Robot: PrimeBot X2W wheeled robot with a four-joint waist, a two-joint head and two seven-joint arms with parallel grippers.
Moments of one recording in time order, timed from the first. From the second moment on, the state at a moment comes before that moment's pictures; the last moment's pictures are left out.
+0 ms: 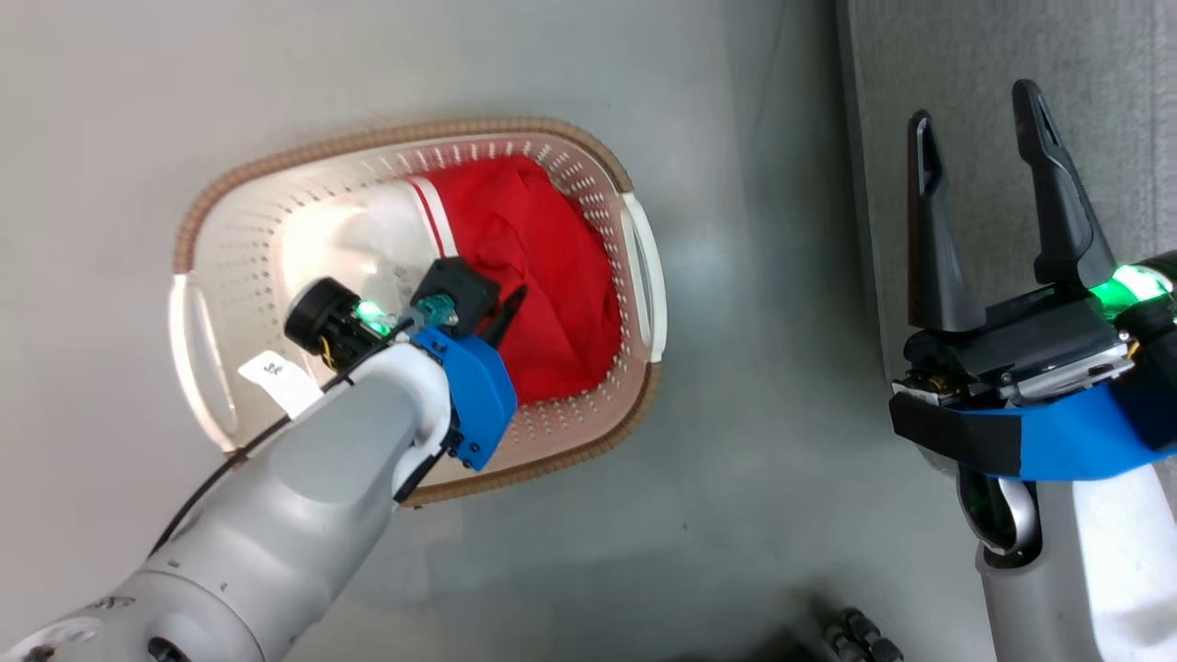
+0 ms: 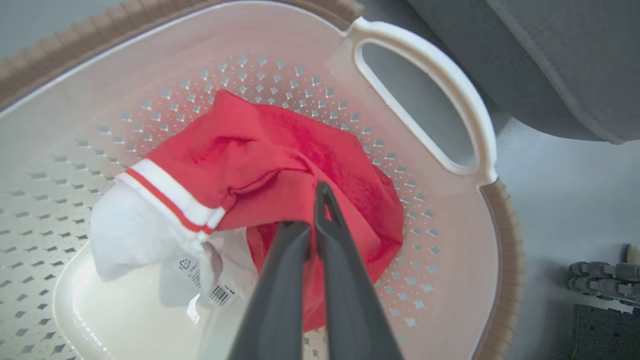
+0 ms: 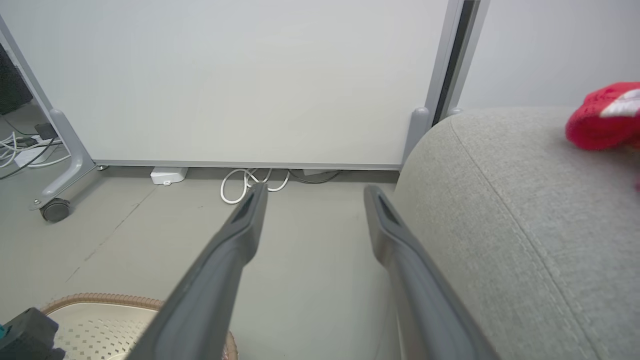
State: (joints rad) left arm -0.96 0.21 -1.28 0.96 -0.83 -0.13 -0.16; right arm -0.40 -0.05 0.06 -0.12 0.09 0.13 -0.26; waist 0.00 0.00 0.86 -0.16
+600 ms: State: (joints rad) left arm -0.85 0.21 -1.28 0.91 -0.85 -0.13 -0.26; right arm -0.36 -0.05 0.06 -0.01 0.10 0.13 -0.26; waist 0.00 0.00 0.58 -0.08
